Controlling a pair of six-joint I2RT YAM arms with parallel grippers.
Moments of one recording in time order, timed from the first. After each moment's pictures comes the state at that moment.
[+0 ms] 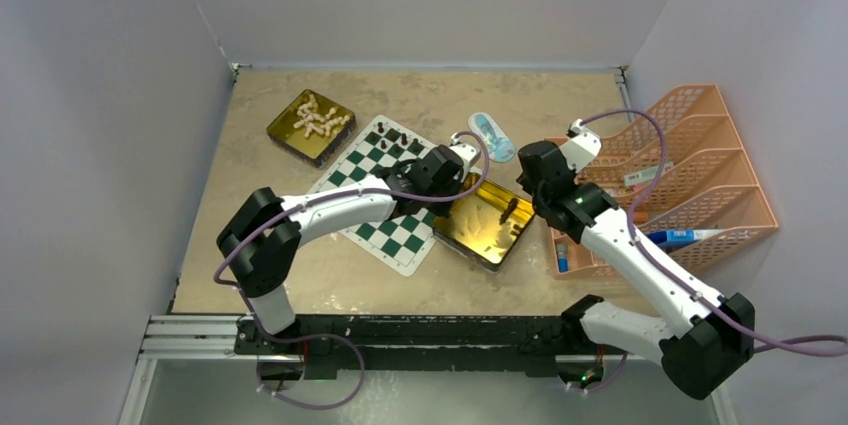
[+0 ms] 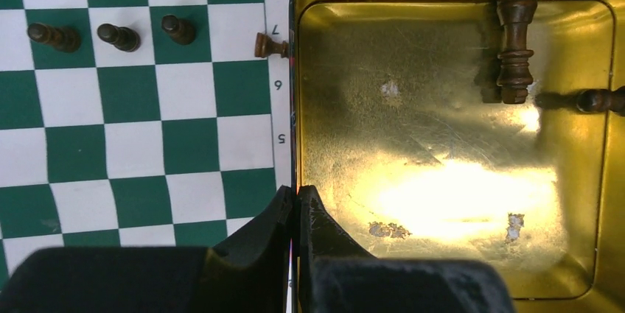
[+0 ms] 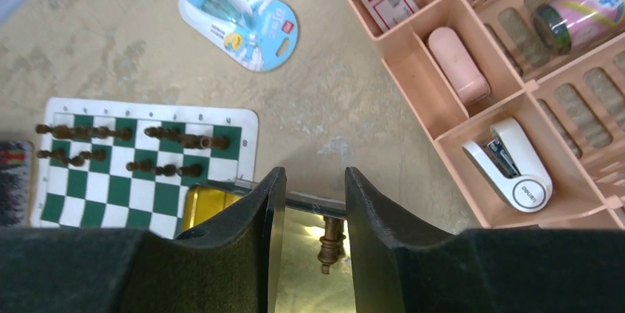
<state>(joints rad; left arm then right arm) -0.92 1.73 1.24 -0.33 -0.12 -0.26 0.55 1.09 0.89 -0.59 0.65 0.93</state>
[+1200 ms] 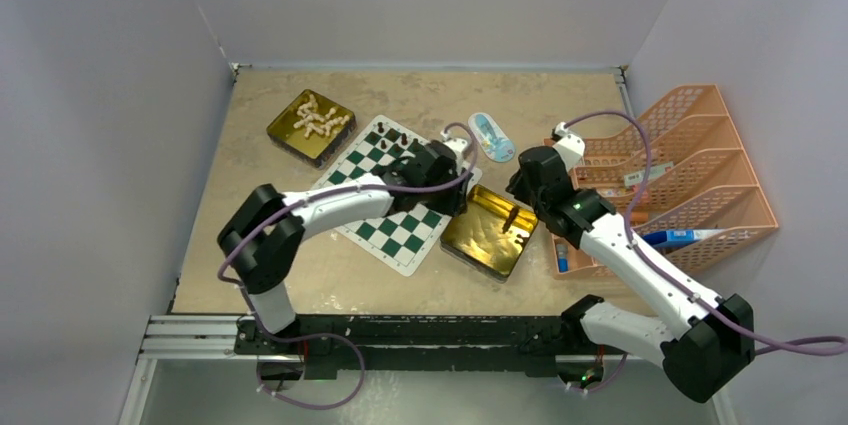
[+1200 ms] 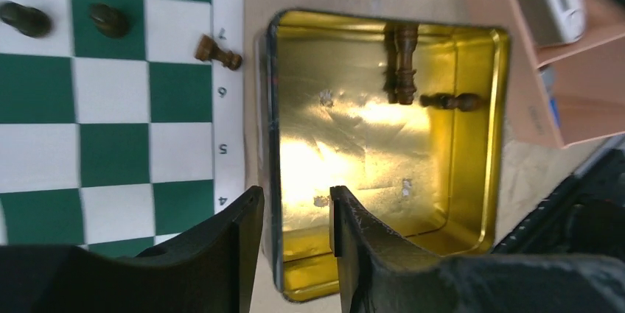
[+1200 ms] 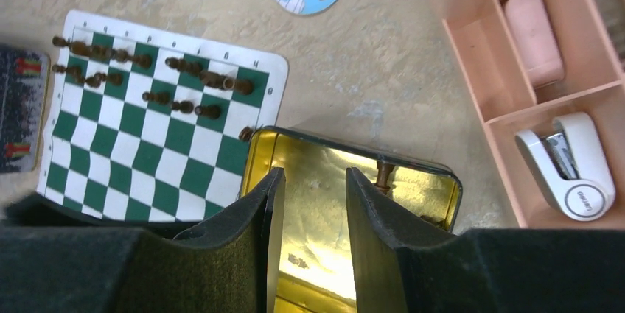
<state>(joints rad) -0.90 1.78 1.21 -0.22 0.01 -0.46 0.55 1.06 0.85 -0.52 0.50 0.84</state>
